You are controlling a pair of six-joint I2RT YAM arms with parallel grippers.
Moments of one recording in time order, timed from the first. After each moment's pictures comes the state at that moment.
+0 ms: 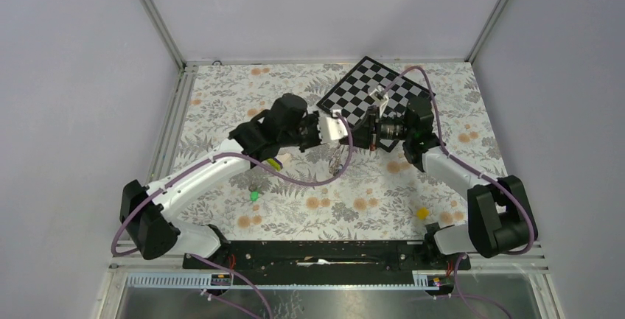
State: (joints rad) left arm -0.85 1.37 1.23 -0.45 0.15 0.68; right arm 0.32 1.40 0.74 0.56 -1.16 0.45
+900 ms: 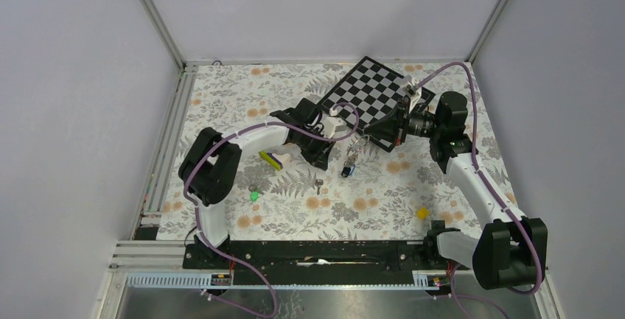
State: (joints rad) left arm -0.65 1.88 1.29 -0.53 0.54 0.20; right arm 0.11 1.17 0.79 0.22 -1.20 0.26
